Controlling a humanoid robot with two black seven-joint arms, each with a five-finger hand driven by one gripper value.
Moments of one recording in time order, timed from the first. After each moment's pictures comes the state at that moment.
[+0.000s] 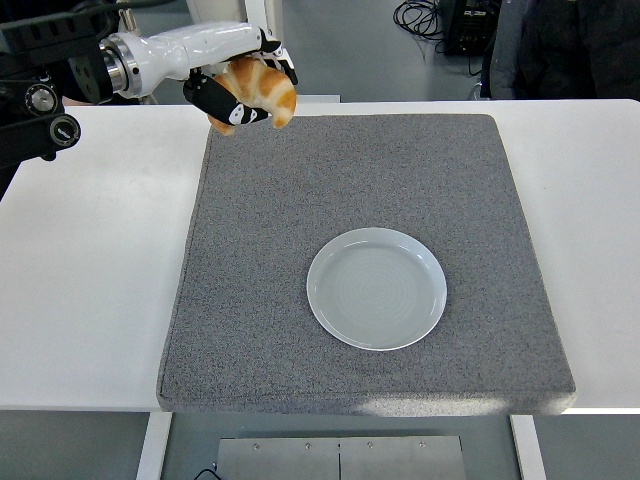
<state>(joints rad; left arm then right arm) -1.72 0.65 0.35 -1.34 0.91 0.13 -0.18 -0.09 0.00 -0.01 0.16 -0.10 -0.09 0.28</state>
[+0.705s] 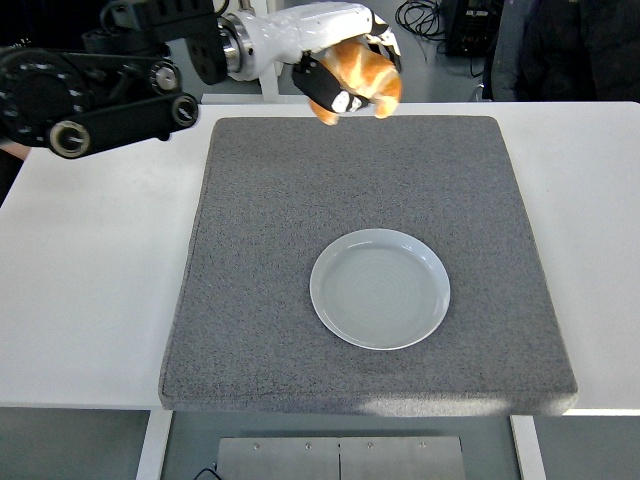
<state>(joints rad) -1.72 0.29 0.30 -1.12 0.82 0.14 -0.17 -0.09 0.00 -0.01 0.16 -0.10 -0.09 0.28</state>
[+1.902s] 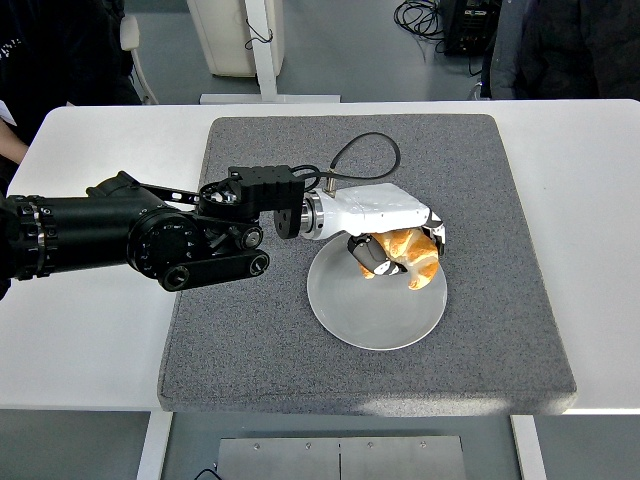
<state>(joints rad) -1.40 0.10 0.35 -1.07 1.12 0.21 -0.30 -0.10 0.00 -0.01 0.16 -0.10 -0.09 0.28</state>
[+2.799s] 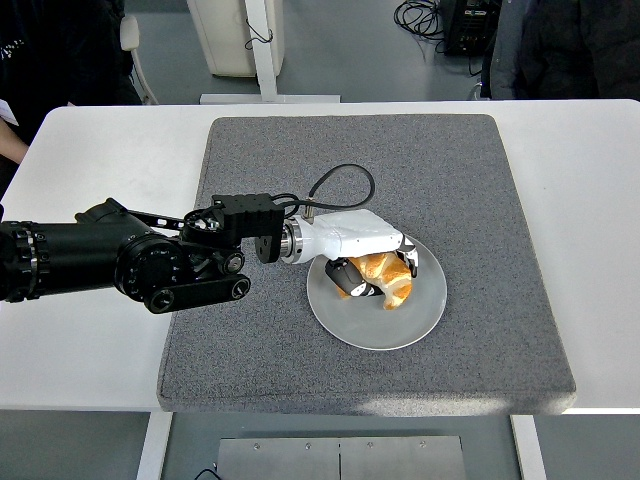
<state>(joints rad) -1.32 0.13 0.35 -1.07 1.15 0.22 -0.30 -0.09 0.00 -0.01 0.16 -0.10 -0.09 0.28</state>
